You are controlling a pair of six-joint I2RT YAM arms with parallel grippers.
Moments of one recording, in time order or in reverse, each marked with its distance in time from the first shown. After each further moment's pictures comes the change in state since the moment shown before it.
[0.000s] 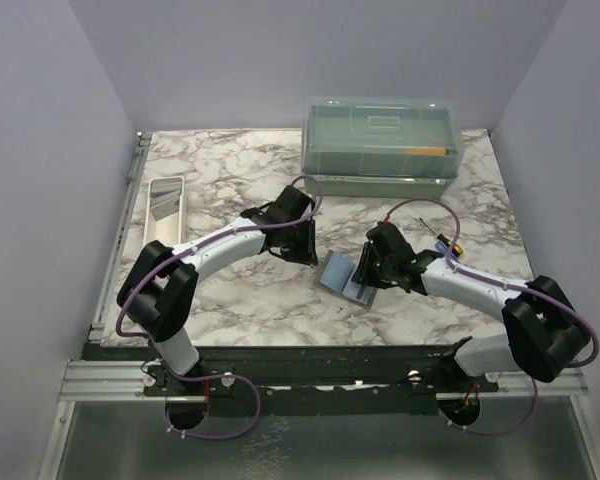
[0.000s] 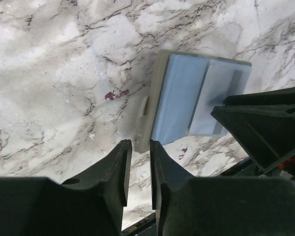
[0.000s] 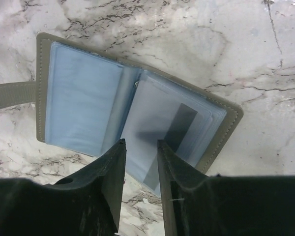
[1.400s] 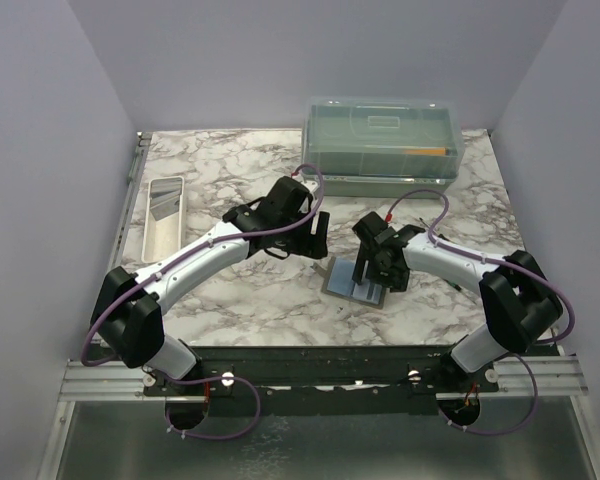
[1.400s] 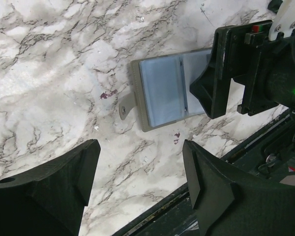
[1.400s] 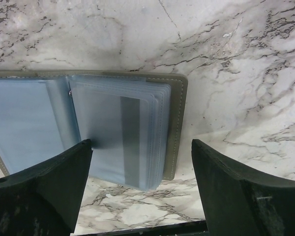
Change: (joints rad) left arm -0.059 -0.184 0.074 -0.103 -0.072 0.171; right arm 0.008 0.184 0.247 -0.453 0.179 0.108
